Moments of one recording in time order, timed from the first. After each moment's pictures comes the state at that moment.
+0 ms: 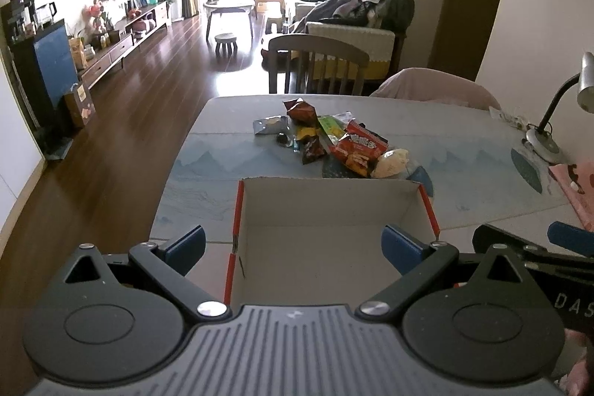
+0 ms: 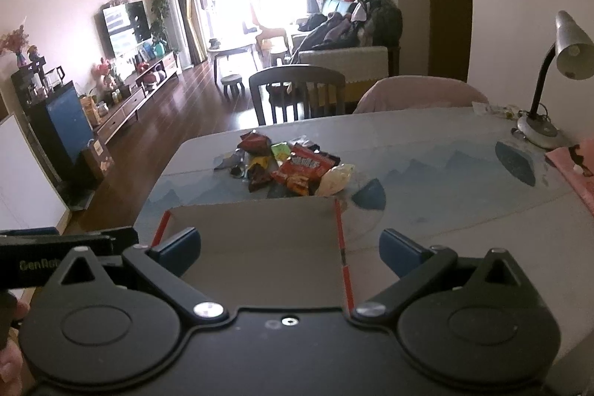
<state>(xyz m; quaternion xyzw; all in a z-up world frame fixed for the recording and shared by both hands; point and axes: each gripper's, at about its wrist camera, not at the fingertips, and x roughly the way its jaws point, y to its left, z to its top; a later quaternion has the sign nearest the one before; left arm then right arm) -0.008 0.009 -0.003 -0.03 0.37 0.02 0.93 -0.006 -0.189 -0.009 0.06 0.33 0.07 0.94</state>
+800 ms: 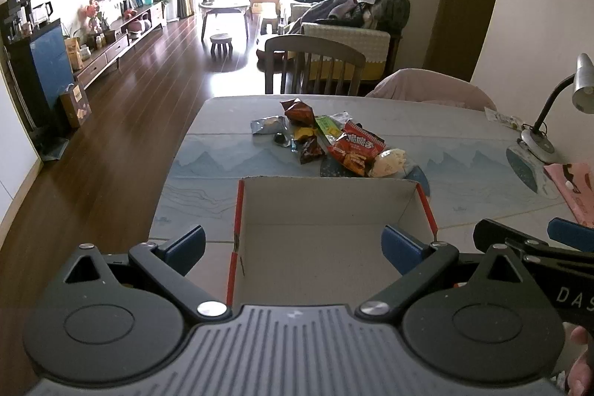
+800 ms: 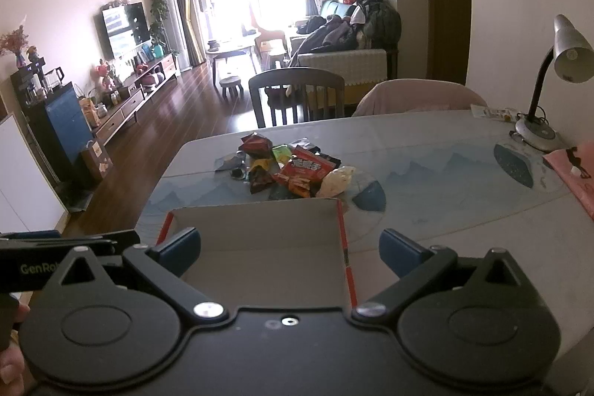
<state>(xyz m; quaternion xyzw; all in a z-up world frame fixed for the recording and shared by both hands) -0.009 0.010 -0.004 -0.03 0.37 0.01 0.93 -0.008 -0.184 -0.006 0.05 0.33 0.06 0.94</state>
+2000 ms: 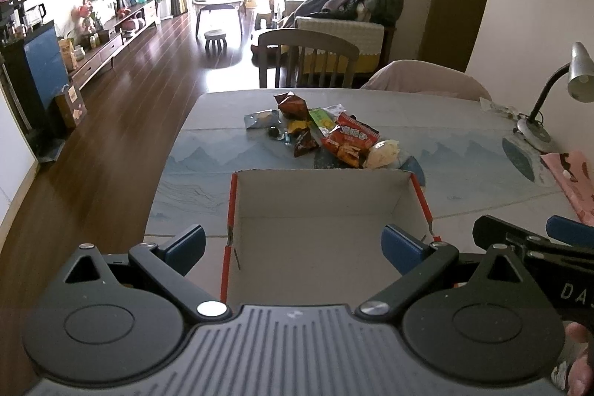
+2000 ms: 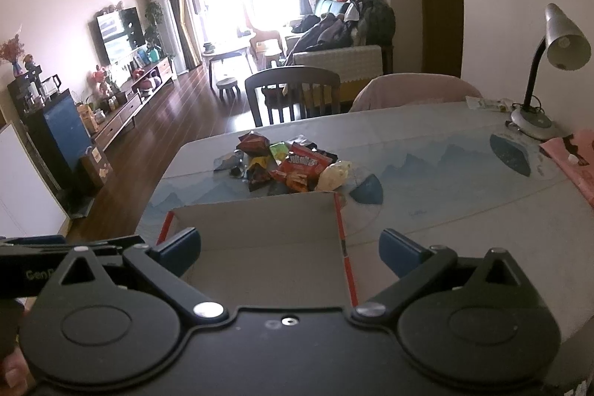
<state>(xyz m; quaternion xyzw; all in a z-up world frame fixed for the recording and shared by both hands) -0.002 0.004 -0.012 -0.03 0.38 0.00 0.92 -0.015 -0.185 -0.010 0.07 0.33 0.06 0.94</state>
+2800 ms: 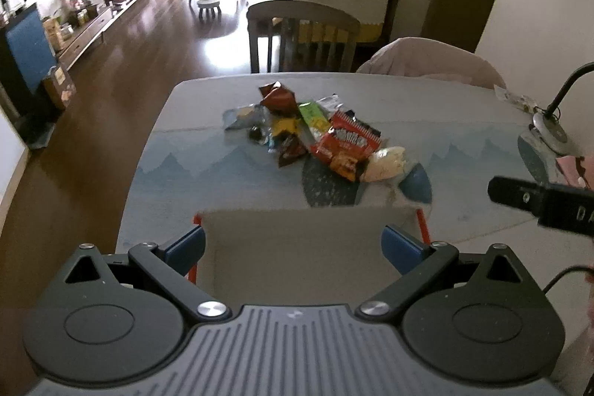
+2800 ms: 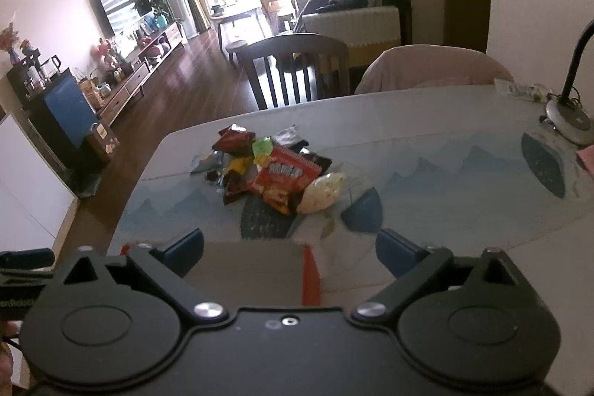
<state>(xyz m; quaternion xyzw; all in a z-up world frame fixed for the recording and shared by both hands) 0.126 -0.019 -0.009 -0.03 0.44 0.00 0.90 0.134 -0.250 -0.010 0.08 0.40 0.10 0.91</state>
